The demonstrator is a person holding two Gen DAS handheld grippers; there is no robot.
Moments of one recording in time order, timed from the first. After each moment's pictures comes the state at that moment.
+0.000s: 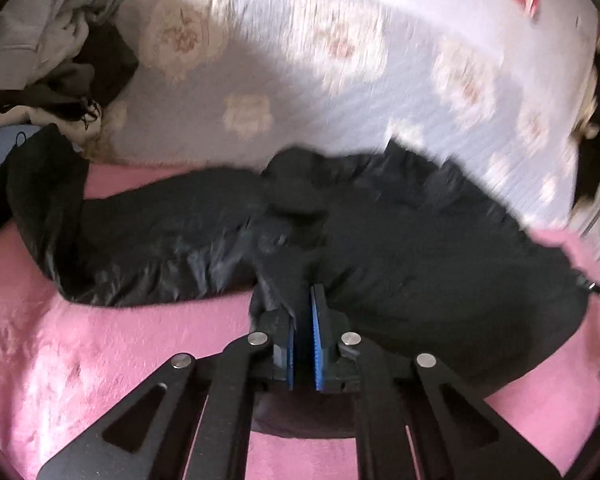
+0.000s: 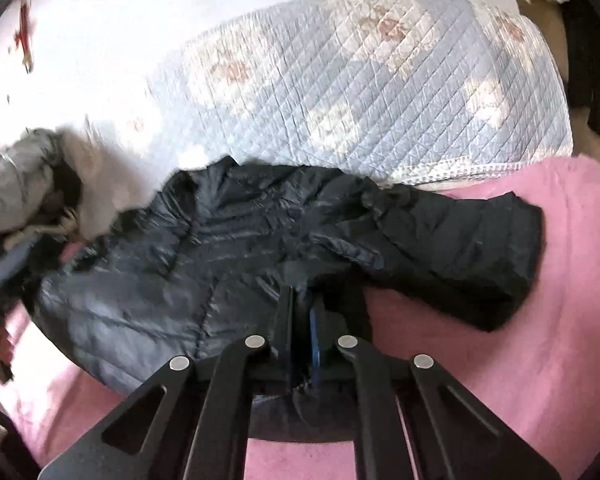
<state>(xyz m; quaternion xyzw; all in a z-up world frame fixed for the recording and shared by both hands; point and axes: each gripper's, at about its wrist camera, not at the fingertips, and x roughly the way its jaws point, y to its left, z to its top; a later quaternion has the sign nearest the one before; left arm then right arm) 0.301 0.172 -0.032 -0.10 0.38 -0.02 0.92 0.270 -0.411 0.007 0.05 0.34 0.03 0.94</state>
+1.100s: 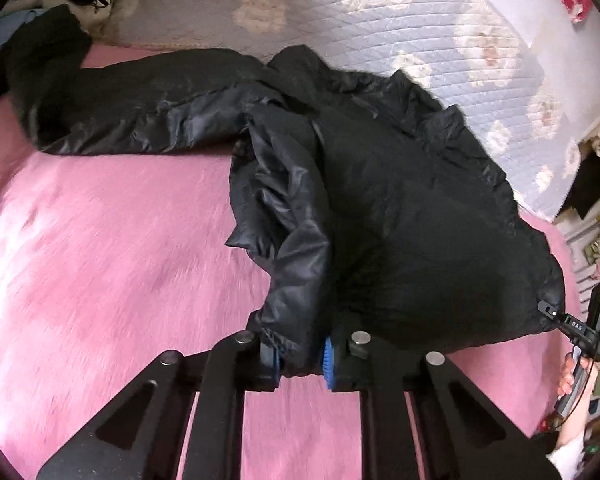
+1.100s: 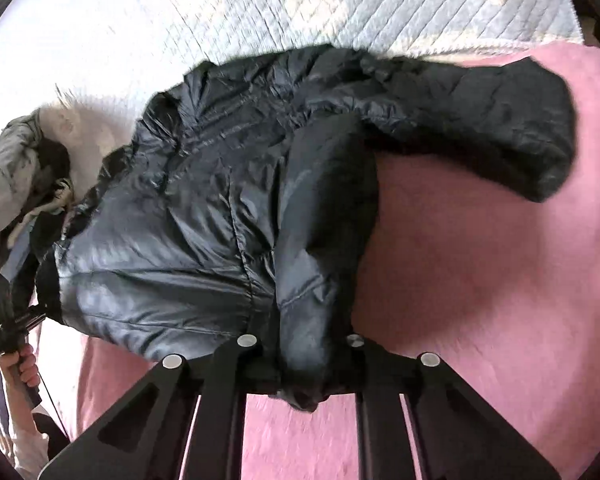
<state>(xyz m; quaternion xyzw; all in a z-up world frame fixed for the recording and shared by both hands) 0.257 0.158 -0.057 -0.21 0.49 -0.05 0.85 0.247 -0.397 -0.030 0.13 0.47 0.06 0.87</state>
